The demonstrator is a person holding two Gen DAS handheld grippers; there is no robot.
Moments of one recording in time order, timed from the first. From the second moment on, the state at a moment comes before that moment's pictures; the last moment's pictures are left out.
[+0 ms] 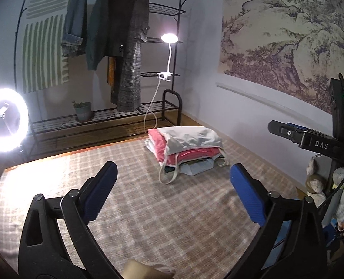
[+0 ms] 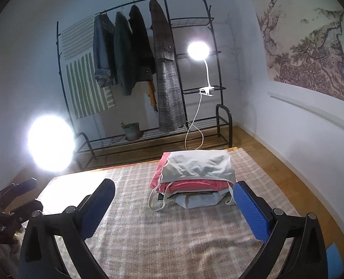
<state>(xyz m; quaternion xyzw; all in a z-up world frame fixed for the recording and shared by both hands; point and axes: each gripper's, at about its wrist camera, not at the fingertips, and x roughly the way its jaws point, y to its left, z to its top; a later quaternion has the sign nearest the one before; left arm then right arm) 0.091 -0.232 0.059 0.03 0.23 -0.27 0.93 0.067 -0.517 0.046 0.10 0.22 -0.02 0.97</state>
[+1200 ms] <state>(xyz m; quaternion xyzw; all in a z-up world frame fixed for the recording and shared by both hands) 0.087 -0.220 0.053 0.03 0.23 -0.27 0.93 0.065 -0.492 0.030 0.10 0.23 -0.03 0.97</state>
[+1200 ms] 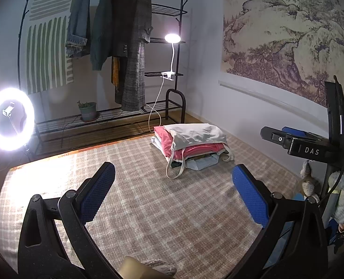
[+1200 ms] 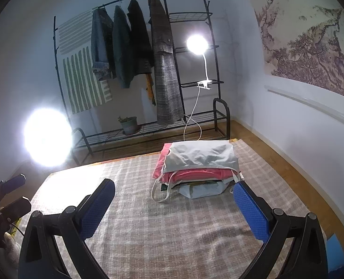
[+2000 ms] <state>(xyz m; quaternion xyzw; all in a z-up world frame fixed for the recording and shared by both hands) 0.082 -0.218 0.059 0.04 0.22 -0.26 0.94 0.067 -0.481 0.025 0.09 0.25 -0.02 0.96</state>
